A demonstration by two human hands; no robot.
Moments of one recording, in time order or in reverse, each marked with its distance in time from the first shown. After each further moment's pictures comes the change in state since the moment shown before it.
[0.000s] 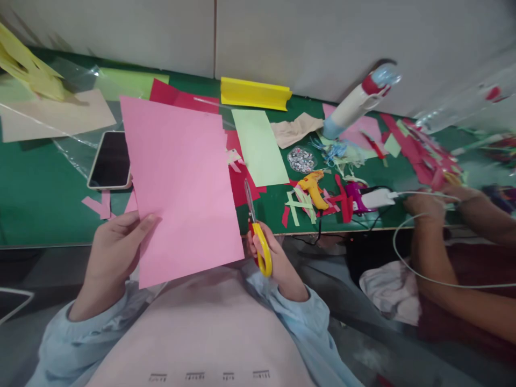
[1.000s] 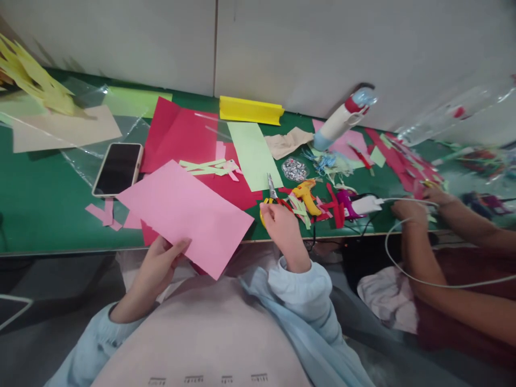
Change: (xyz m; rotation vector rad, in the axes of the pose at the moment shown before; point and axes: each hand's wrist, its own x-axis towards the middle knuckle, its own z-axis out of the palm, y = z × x) left_hand -0.028 -0.007 0.051 -0.529 -0.212 -0.397; right_hand 0.040 -0.081 -0.009 -1.406 0.362 -0.337
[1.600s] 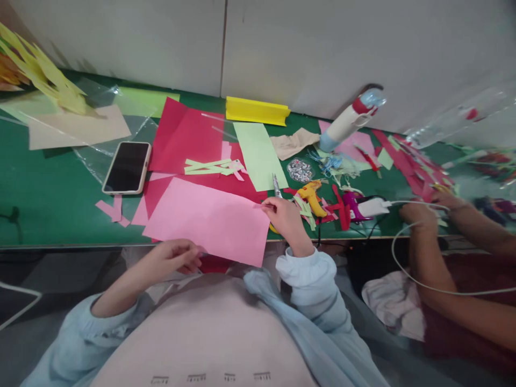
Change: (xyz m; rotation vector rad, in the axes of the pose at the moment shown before) left_hand 0.003 0.023 -0.028 0.528 -0.551 -0.107; right_hand 0.028 0.016 0.008 0.021 -0.056 -0.108
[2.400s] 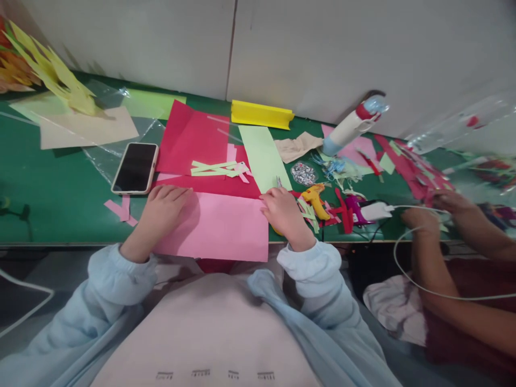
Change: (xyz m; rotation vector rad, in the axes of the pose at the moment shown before) left_hand 0.063 0.016 -0.066 1.389 0.667 0.700; right_hand 0.014 -0.031 -0.013 -0.404 -0.071 -0.297
